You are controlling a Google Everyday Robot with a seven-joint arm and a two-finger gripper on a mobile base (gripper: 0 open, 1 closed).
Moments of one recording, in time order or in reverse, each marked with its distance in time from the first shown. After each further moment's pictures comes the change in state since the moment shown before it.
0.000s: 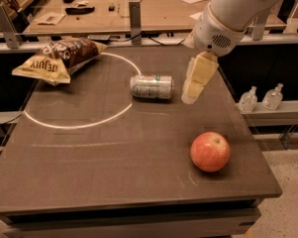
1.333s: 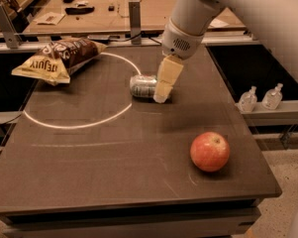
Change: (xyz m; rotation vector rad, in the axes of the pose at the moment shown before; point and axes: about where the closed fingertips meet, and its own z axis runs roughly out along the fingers) arm -0.033 -0.022 0.063 -0.091 0.072 0.069
